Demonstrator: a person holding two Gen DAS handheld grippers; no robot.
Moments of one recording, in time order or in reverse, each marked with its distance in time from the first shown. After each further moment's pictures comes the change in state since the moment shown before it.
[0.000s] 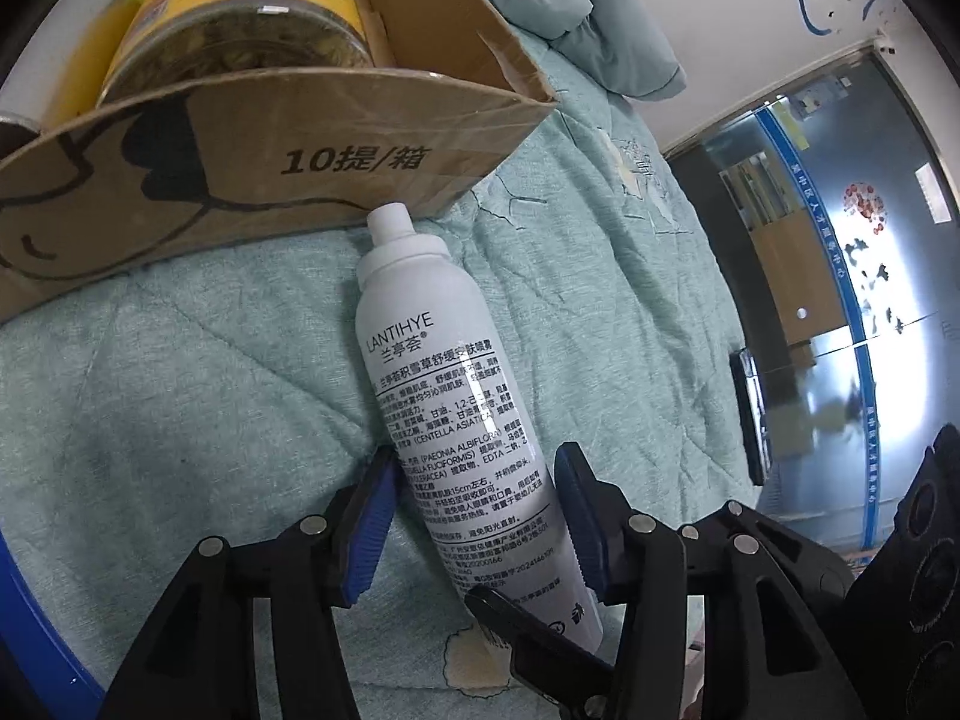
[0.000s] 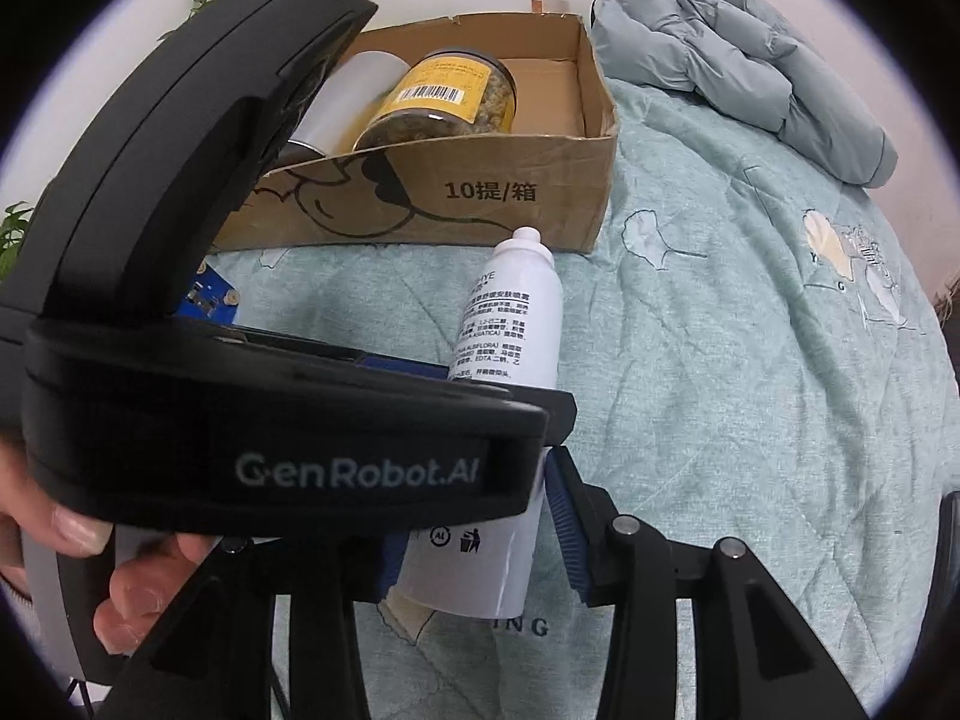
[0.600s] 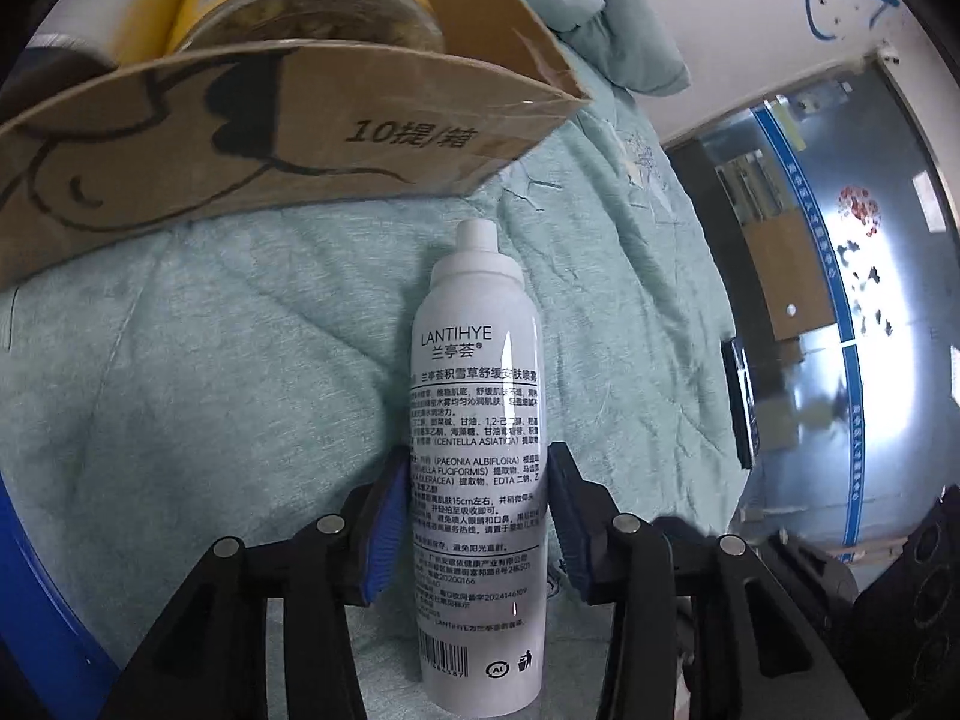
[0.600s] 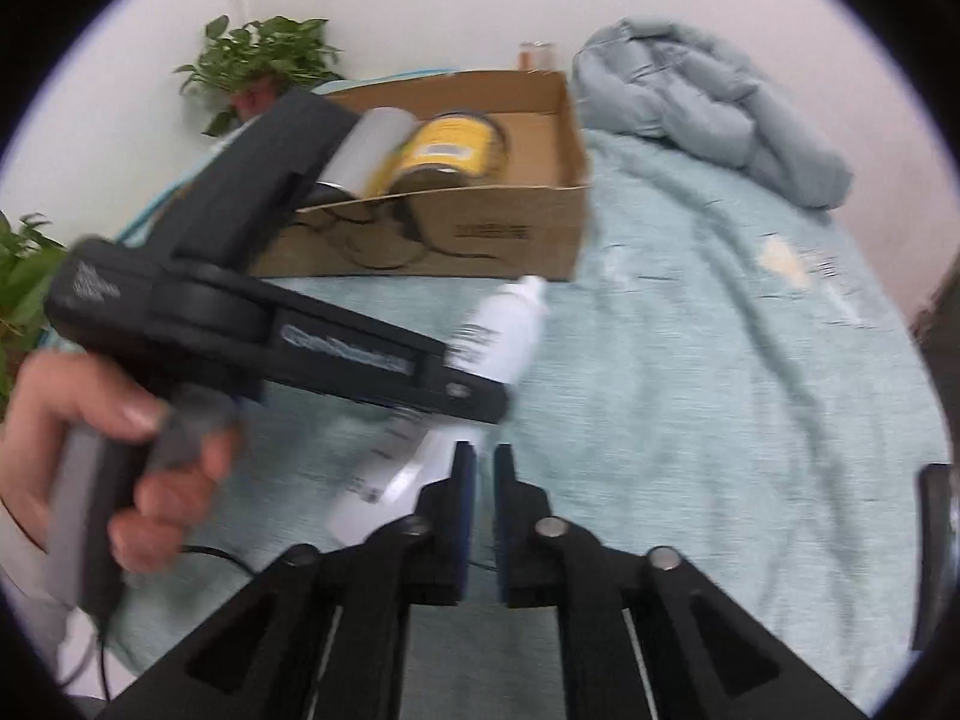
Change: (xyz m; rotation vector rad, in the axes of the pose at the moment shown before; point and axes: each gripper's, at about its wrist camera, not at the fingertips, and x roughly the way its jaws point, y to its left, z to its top) left arm -0.018 0.017 -0.008 -0.011 0.043 -0.021; right arm -0.040 0.003 -0.028 0.008 -0.125 -0.041
